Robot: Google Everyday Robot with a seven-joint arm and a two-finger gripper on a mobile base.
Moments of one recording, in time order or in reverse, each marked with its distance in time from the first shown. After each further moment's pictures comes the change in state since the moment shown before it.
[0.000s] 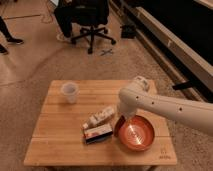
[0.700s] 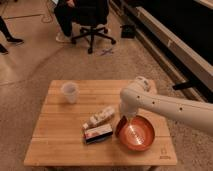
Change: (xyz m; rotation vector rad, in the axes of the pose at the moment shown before) arm 0.003 0.026 0.010 -0.027 0.000 0.038
